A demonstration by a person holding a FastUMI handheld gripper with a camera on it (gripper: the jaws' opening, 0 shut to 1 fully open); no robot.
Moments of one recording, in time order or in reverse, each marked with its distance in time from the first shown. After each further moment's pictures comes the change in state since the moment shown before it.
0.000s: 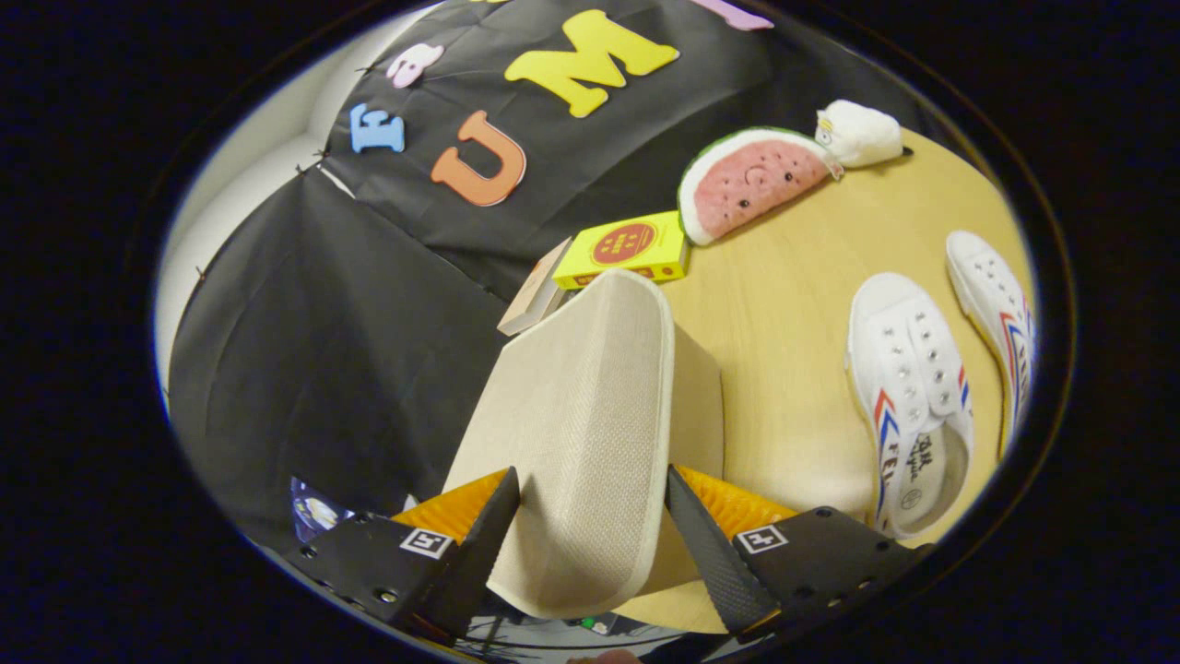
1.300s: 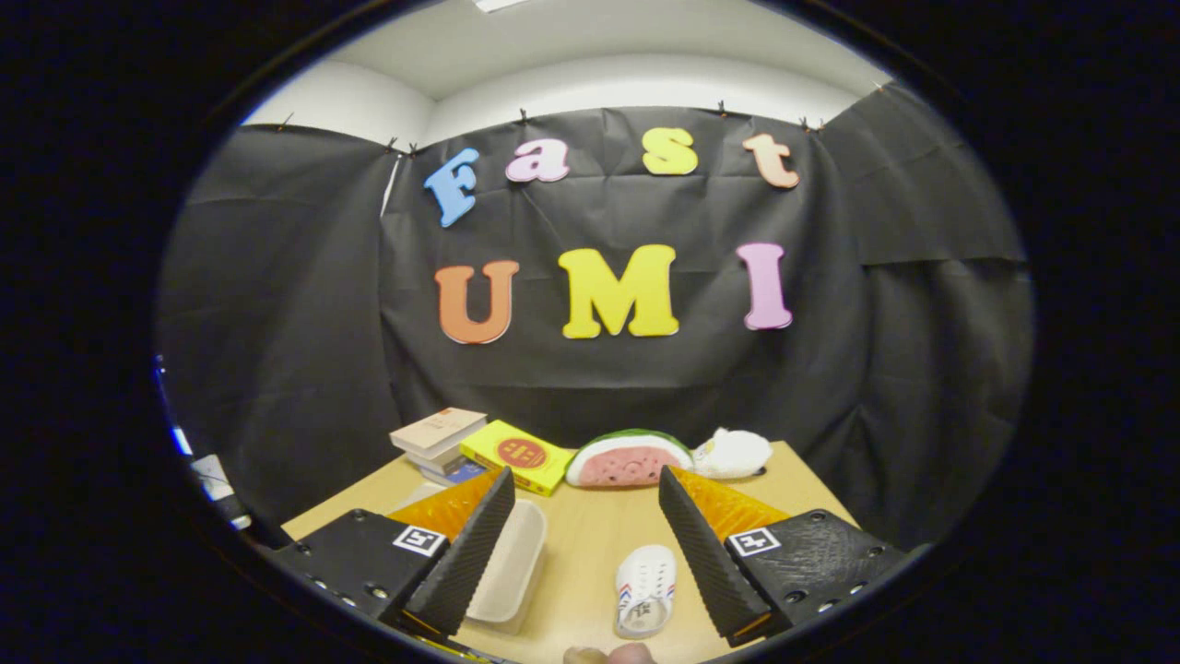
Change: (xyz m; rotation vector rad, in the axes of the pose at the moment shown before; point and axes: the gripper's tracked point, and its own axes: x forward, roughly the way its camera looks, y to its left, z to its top) arm -0.196 0.081 0.102 -0.612 -0.654 -0.472
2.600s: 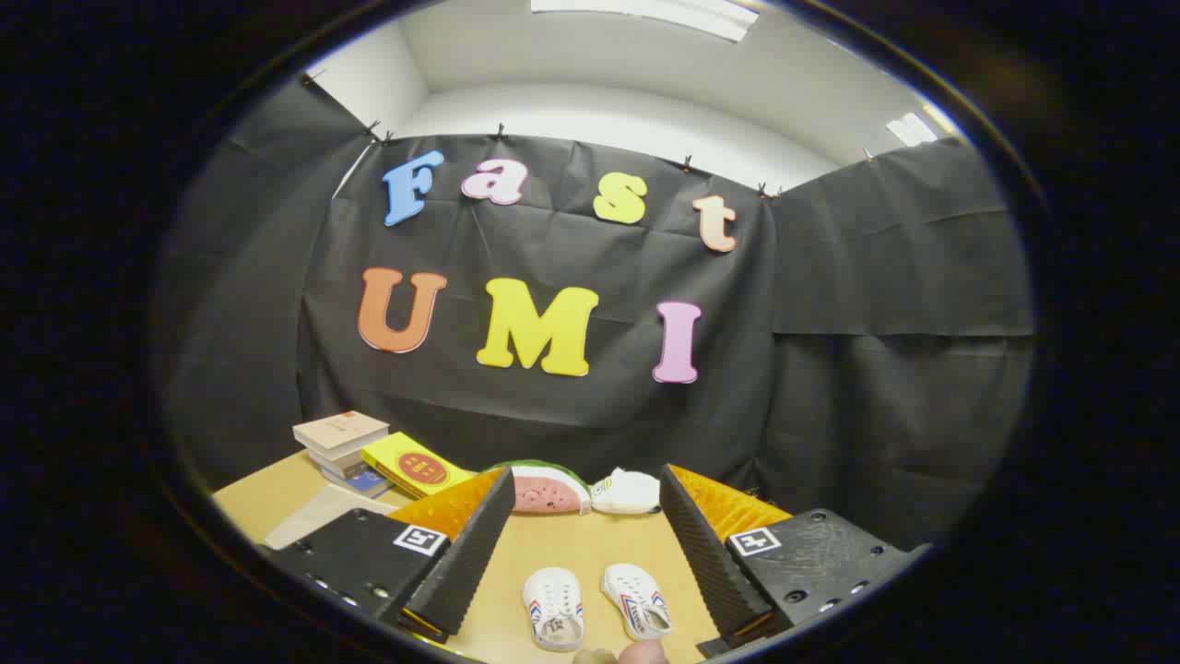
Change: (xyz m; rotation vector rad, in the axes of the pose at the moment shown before) arm -0.037 -0.042 0.044 -0.138 -0.184 -0.369
